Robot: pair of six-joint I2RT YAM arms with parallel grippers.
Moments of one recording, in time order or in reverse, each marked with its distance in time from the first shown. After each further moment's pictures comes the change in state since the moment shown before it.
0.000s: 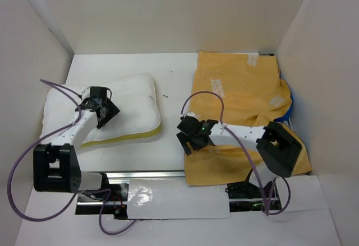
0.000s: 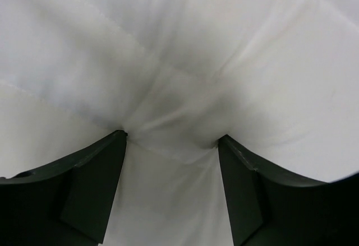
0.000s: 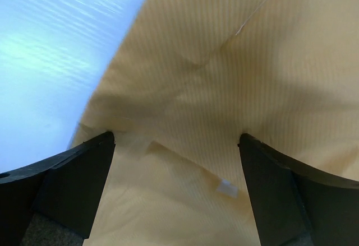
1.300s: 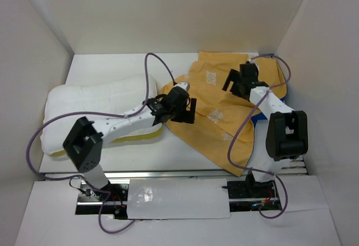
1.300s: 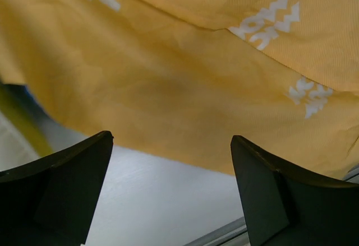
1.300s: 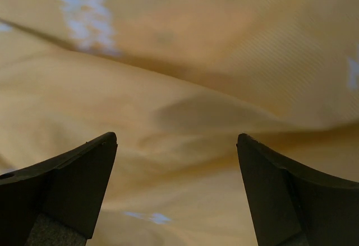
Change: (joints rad) left arm -0.818 0.274 0.410 0.061 0.069 0.183; right arm -0.837 0.154 0.317 0.260 -0.192 0.038
